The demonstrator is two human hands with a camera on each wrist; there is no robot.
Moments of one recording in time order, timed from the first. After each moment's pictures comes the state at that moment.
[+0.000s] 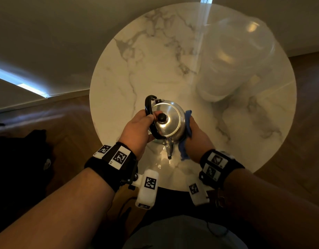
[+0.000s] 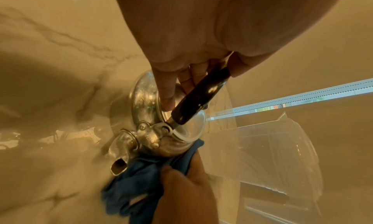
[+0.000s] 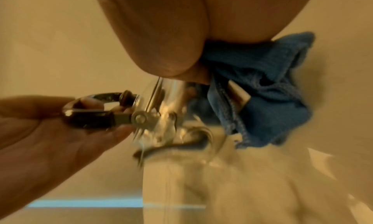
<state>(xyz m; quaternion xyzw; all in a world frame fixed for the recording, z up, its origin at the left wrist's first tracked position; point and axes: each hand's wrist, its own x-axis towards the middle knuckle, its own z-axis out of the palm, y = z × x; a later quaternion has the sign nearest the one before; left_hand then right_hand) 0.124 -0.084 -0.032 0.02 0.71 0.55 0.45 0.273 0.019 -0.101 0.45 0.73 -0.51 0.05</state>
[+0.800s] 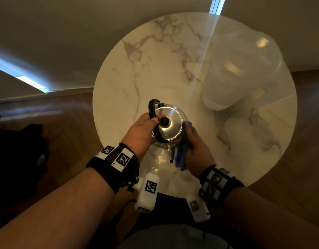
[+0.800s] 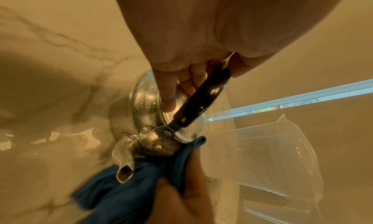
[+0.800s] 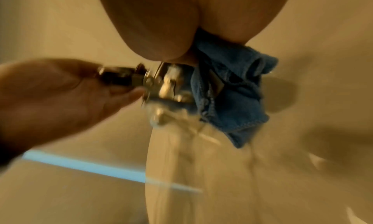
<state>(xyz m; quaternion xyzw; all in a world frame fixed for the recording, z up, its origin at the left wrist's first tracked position) 0.122 -0.083 -0.026 0.02 0.71 0.54 0.45 0.283 0.010 -0.117 0.34 0.78 -0.52 -0.05</state>
